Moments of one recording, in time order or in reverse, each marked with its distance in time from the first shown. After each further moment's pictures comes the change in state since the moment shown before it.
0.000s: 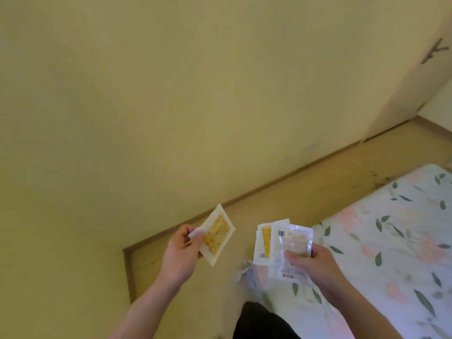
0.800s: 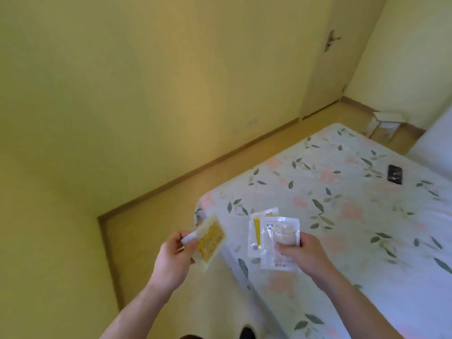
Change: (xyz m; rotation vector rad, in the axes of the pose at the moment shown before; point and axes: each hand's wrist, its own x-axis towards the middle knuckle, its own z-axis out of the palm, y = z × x) left_hand -0.440 -0.139 0.147 0.085 -0.126 0.077; right_hand -0.370 0.254 -0.214 -0.051 0.154 -0.030
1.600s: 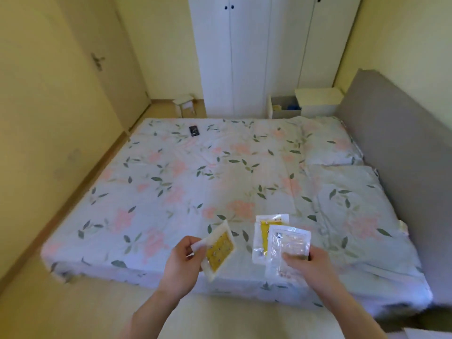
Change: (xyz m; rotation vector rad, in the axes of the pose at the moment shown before) left_hand -0.404 -0.082 0.271 0.286 -0.816 0.249; right_hand -0.513 0.361 -0.169 0.445 0.830 0.208
